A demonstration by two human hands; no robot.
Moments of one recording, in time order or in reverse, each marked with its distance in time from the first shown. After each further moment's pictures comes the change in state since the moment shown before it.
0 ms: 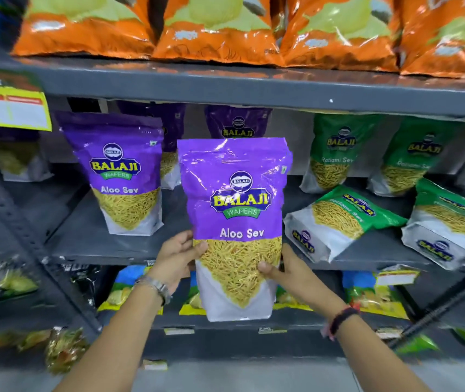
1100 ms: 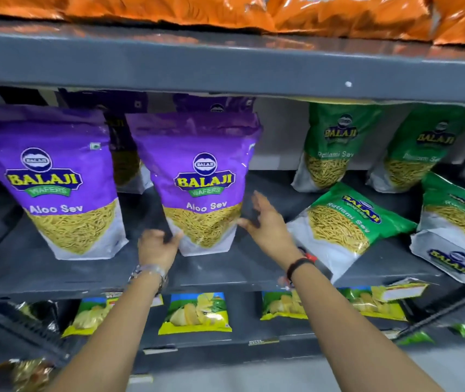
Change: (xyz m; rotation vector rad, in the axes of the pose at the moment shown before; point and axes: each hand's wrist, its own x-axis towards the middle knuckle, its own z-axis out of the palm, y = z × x) left_hand 0.120 -0.025 0.000 0.637 0.441 -0.051; right_hand 0.147 0.013 -0.018 -0.035 0.248 -0.037
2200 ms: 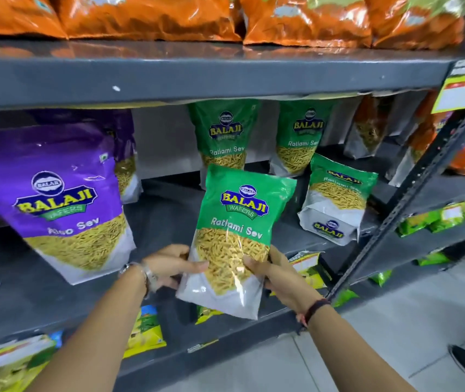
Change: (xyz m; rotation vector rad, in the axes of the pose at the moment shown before) left_hand -0.077 0.103 0.135 -0.068 -1.072 -0.088; right_hand -0.120 0.100 -0.155 0.706 0.053 0.471
